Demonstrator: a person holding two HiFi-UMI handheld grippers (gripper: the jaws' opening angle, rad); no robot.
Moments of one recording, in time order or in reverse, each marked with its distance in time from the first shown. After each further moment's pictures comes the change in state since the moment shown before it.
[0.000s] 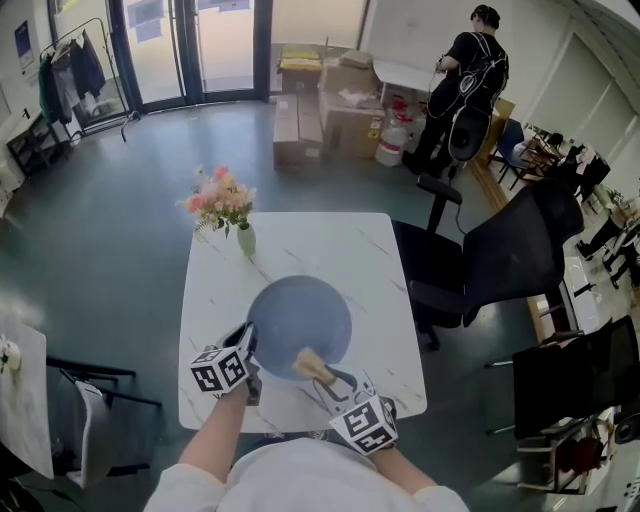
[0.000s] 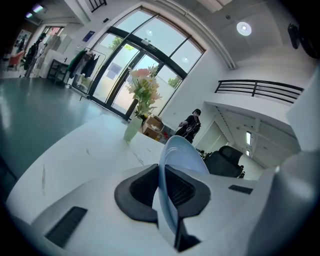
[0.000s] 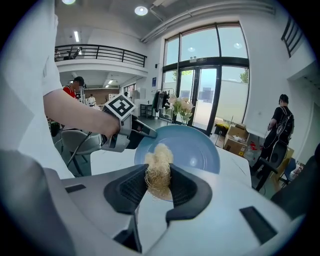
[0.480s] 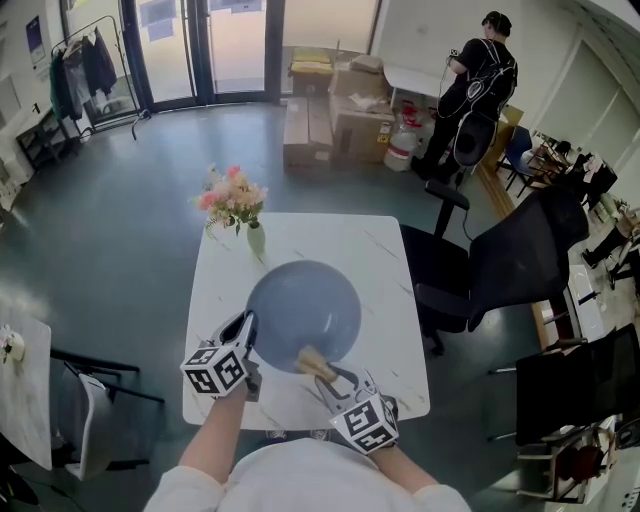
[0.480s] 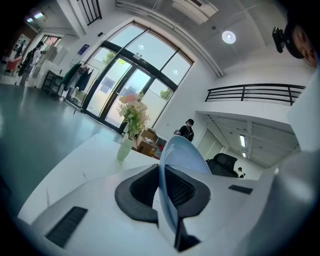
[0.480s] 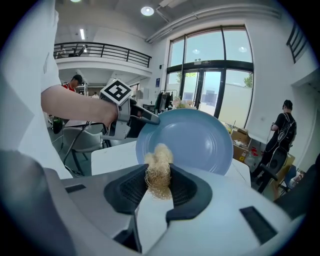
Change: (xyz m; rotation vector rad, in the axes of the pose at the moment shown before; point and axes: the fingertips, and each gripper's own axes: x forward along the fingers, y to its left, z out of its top) left arm -0.033 -0.029 0.051 0.074 -0.144 -0.053; right arm 0.002 0.007 0.009 -0.047 -0.009 0.007
